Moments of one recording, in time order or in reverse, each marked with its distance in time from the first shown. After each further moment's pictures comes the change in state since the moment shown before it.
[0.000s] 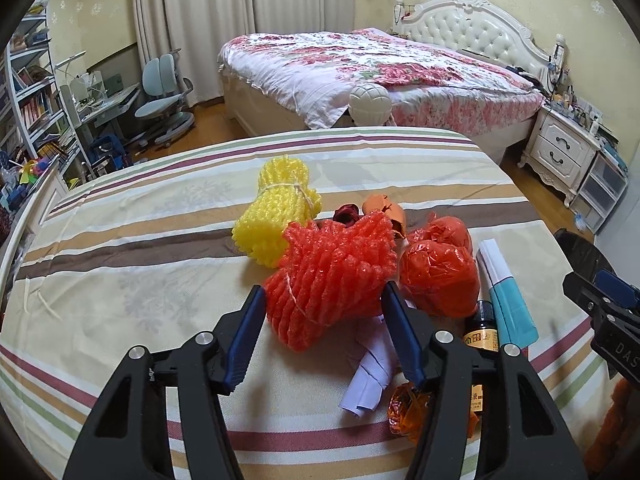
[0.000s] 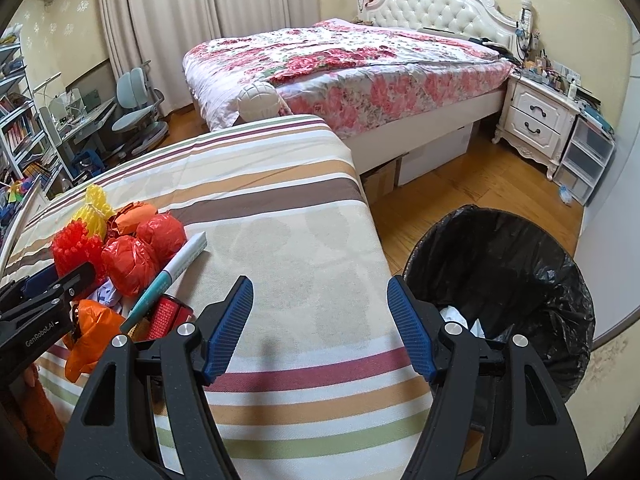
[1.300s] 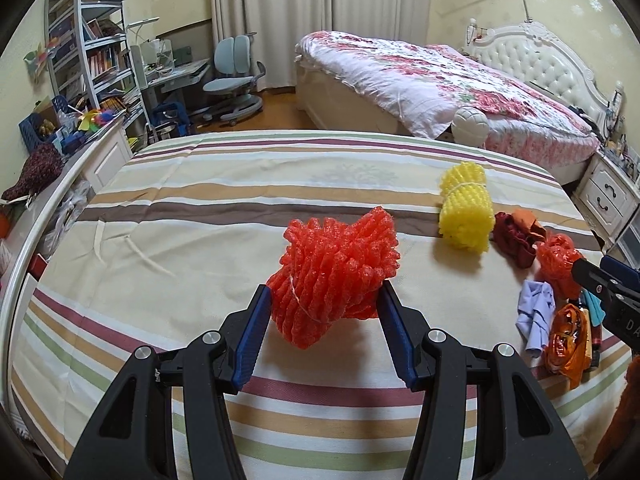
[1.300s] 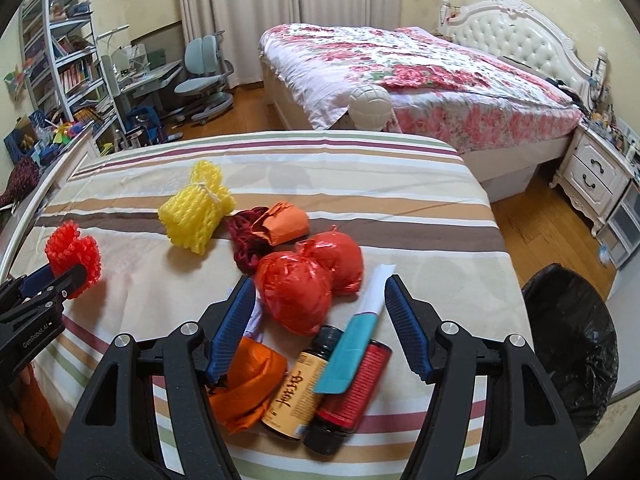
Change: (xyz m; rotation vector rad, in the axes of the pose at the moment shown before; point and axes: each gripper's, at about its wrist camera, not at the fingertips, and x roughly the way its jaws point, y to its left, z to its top) left arm -0.028 0.117 -0.026 -0.182 -0.003 0.149; right arm -0.002 0.119 0.013 -0.224 0.022 0.141
